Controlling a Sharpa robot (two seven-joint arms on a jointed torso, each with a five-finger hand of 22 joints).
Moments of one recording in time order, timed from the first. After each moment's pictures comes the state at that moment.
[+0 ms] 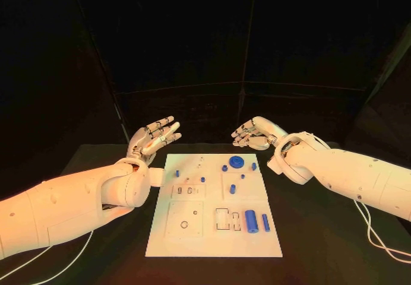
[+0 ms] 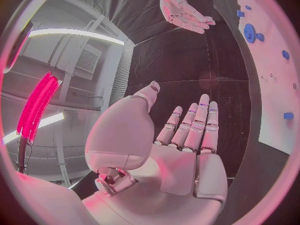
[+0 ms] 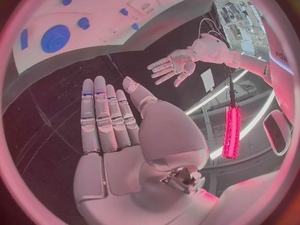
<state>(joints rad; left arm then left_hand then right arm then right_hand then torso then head) 1.16 -0.81 -0.09 1.48 0.10 -0.51 0.61 1.20 -0.06 0.24 0.14 0.05 0.54 0.16 0.07 0.05 0.64 0.25 0.09 0.06 0.77 0.22 0.14 0.09 0.14 0.56 0.29 0.15 0.09 1.19 -0.66 0.00 1.23 -1.10 -0.39 0.17 1.28 0.06 0.18 -0.28 0.22 0.96 0.20 0.11 0.07 1.11 0.14 0.12 0.06 1.22 0.08 0.22 0.11 0.17 0.97 0.19 0.34 0.15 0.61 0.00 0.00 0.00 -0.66</state>
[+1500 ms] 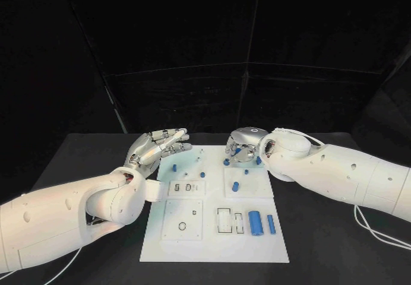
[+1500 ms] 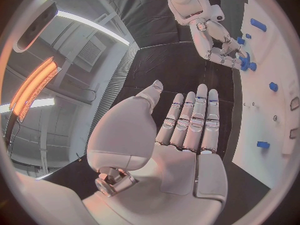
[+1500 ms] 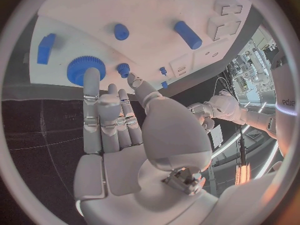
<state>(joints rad) 1.18 -0.90 -0.09 1.66 0.08 -0.39 0.62 1.23 -0.02 0.22 0.07 0.05 0.85 0.22 0.14 0.07 0.88 0.19 0.14 0.06 0.97 0.16 0.20 0.11 0.17 0.76 0.28 0.23 0.11 1.25 -0.58 0.00 1.25 -1.63 -0.13 -0.10 1.26 -0.01 0.20 -0.22 0.24 0.99 0.17 0.07 0.07 1.15 0.10 0.08 0.07 1.47 0.01 1.06 0.84 0.17 1.14 0.10 0.86 0.45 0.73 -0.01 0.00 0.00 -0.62</state>
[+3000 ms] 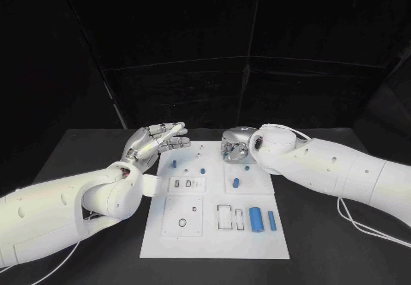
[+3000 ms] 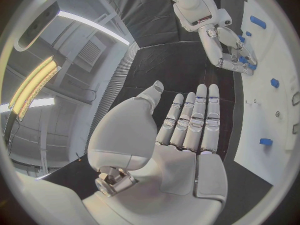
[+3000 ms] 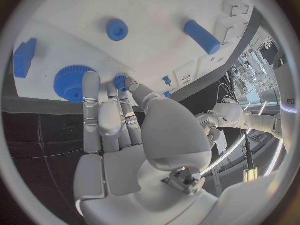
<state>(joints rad) 1.20 -0.91 -0.09 1.67 0.08 -0.38 0.62 1.23 -0.01 0.20 0.05 0.05 0.85 0.22 0.12 0.07 0.88 0.20 0.13 0.06 0.98 0.16 0.18 0.10 0.17 0.85 0.26 0.27 0.11 1.25 -0.48 0.00 1.13 -1.65 -0.04 -0.09 1.31 0.03 0.37 -0.22 0.09 1.04 0.17 0.08 0.07 1.19 0.09 0.10 0.07 1.47 0.01 1.23 1.01 0.17 1.10 0.10 0.98 0.53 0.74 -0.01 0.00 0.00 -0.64</state>
